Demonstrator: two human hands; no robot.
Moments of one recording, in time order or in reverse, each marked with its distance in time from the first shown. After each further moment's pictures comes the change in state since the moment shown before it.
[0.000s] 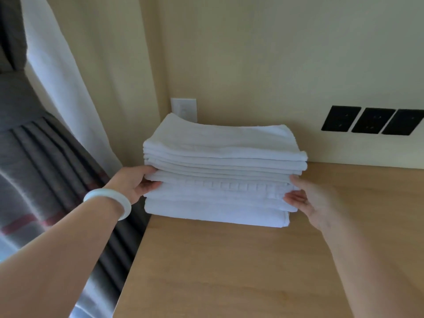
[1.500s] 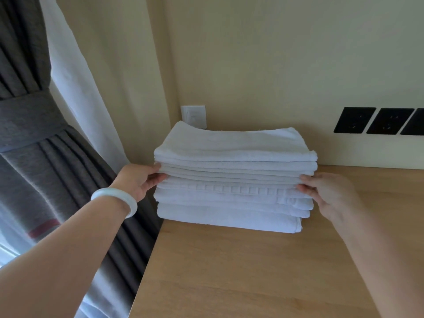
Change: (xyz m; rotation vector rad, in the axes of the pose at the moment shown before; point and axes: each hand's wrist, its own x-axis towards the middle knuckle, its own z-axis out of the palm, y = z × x) left_hand -0.006 0.021 -0.002 -0.024 0.070 0.077; right_hand 0.013 -0.018 0.005 0.023 -0.046 -0.080
